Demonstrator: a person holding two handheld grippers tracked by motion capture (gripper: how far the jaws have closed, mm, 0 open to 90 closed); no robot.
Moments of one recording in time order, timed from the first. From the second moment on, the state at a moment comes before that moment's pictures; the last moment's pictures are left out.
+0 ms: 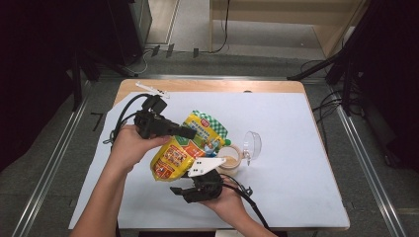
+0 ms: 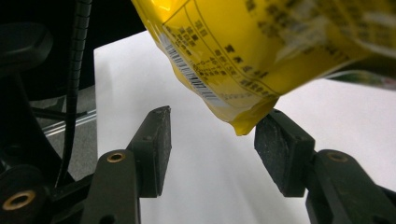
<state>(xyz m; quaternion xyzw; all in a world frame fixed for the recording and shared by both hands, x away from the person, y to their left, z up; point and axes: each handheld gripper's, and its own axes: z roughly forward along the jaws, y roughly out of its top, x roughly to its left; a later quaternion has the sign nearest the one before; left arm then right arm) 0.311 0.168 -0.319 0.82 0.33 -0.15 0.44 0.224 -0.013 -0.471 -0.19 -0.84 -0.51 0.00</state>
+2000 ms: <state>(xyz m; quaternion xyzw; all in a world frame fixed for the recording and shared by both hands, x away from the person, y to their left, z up) 0.353 0.201 -0.381 0.75 0.43 -0.06 0.50 0.217 -0.077 -0.446 -0.25 -0.83 -0.50 -0.01</state>
